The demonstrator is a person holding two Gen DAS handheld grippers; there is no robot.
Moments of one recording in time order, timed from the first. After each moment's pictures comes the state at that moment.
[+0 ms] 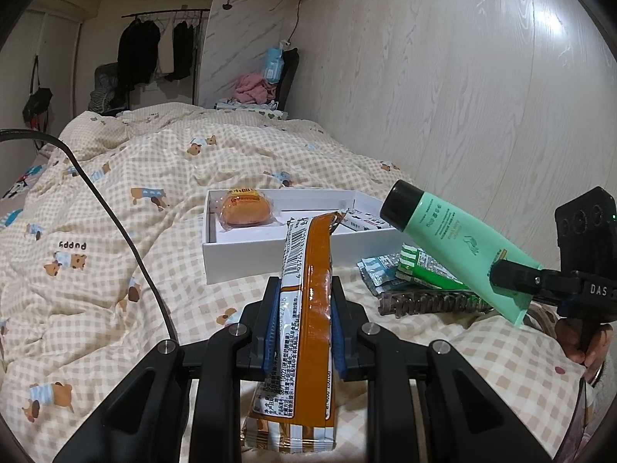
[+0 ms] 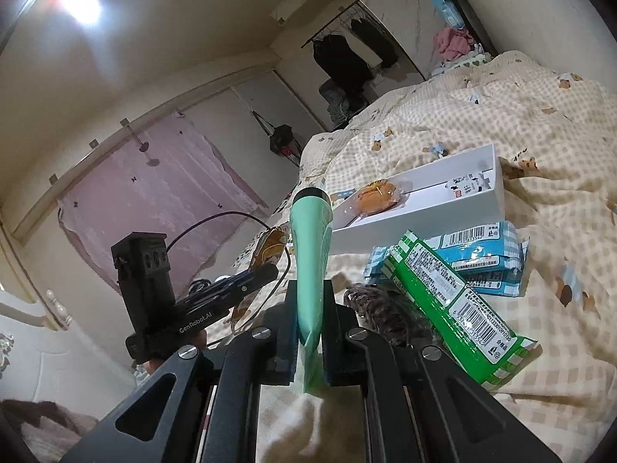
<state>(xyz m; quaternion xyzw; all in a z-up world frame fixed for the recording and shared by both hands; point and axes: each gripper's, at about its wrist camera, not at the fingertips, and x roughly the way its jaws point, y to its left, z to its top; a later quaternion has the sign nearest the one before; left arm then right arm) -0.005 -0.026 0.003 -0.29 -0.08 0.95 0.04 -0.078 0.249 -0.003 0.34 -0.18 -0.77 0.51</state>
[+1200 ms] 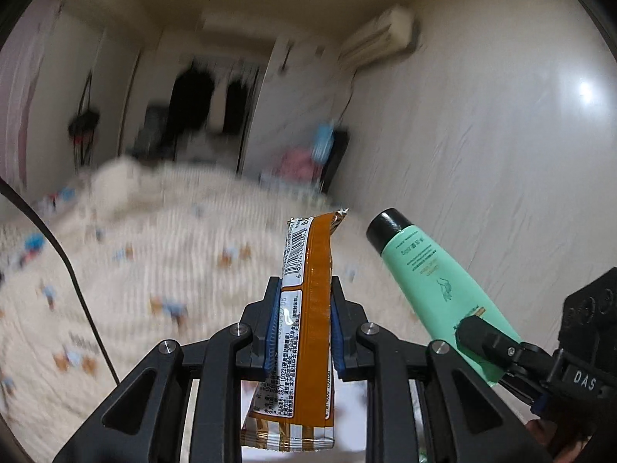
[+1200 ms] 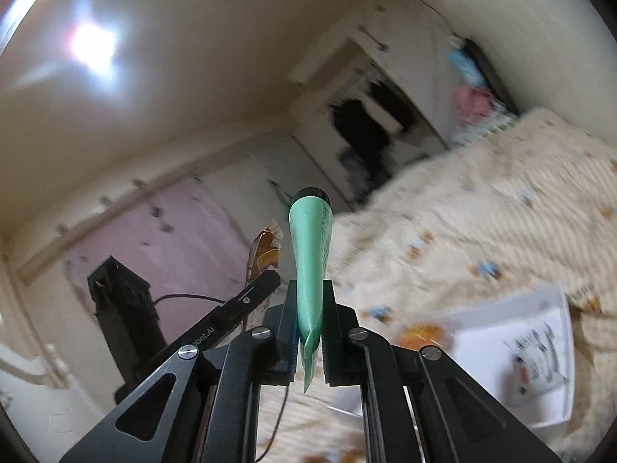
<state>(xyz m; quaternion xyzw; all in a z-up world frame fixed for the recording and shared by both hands) -0.116 -0.064 0.080 -0.18 -0.15 0.97 -0.06 -0.171 0.172 0.059 0.25 -0.24 -0.81 0.48</state>
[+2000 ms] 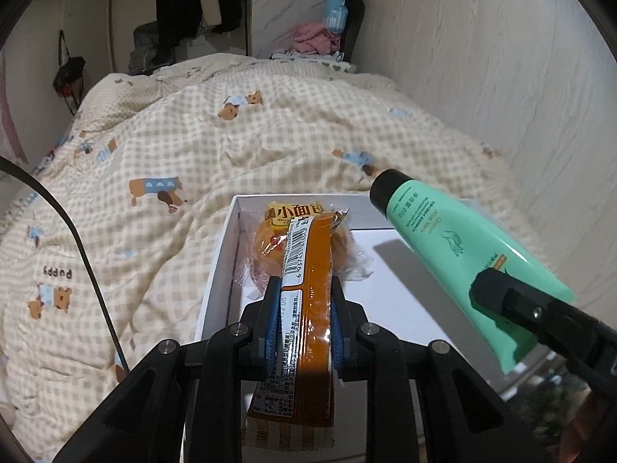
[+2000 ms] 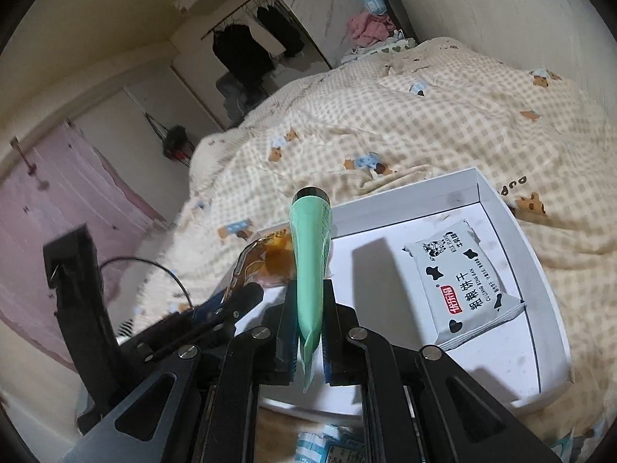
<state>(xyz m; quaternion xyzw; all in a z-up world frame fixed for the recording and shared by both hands) -0.184 -0.047 -0.036 -0.39 -0.07 0.91 -0.09 -0.200 0.137 -0.020 0.41 -0.13 -0.84 0.32</state>
